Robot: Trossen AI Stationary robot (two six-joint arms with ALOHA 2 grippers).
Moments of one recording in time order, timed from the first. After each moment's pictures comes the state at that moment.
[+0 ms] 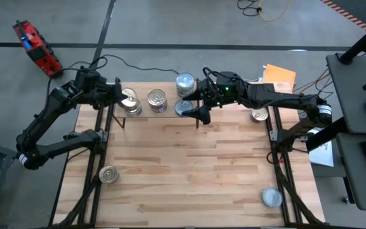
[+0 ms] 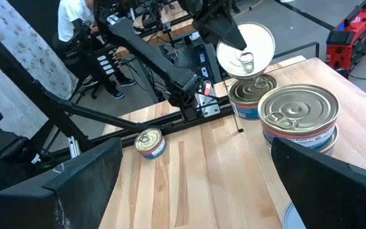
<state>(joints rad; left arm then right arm) 0.89 0.80 1.06 -1.03 0.24 -0.86 -0.25 1.50 1.37 -0.13 -0.34 0.27</state>
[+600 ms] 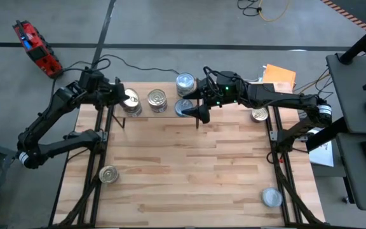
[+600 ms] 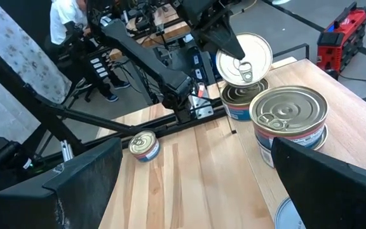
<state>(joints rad) 0.88 0.82 1.01 -0.98 0.22 -0.90 -0.26 1.50 1.37 -0.13 -0.31 0.28</state>
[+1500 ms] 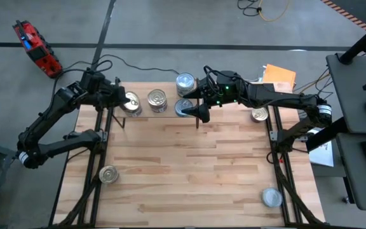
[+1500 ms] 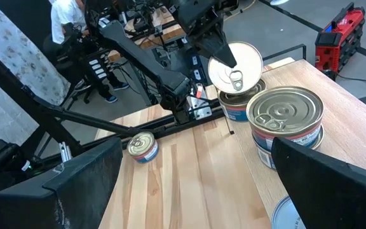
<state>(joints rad) 0.87 0.82 1.00 -1.01 0.26 -0.85 -0.26 1.50 1.37 -0.13 -0.31 0.28</state>
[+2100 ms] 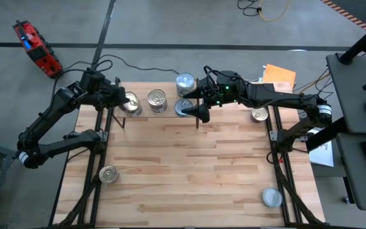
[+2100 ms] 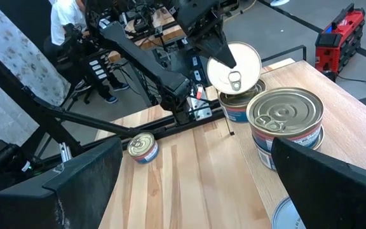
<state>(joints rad) 0.87 0.82 1.00 -1.01 0.25 -0.82 -0.26 1.50 1.37 -0.12 -0.31 0.28</state>
